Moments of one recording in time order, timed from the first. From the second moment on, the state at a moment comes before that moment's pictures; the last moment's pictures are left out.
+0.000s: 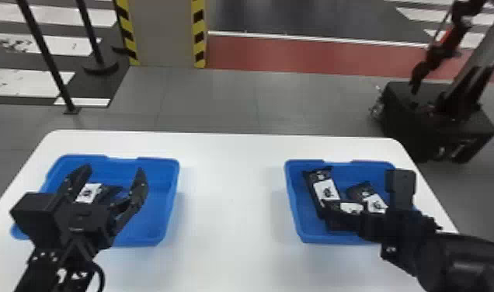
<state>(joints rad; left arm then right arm) 0.40 0.01 0.05 -1.98 0.00 0.04 -0.09 0.03 -0.14 -0.16 -1.72 -0.20 0.98 0.12</state>
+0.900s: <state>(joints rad) 0.40 0.01 0.05 -1.99 0.03 0.00 -0.10 0.20 -0.13 -0.17 -1.91 -0.41 0.80 0.10</state>
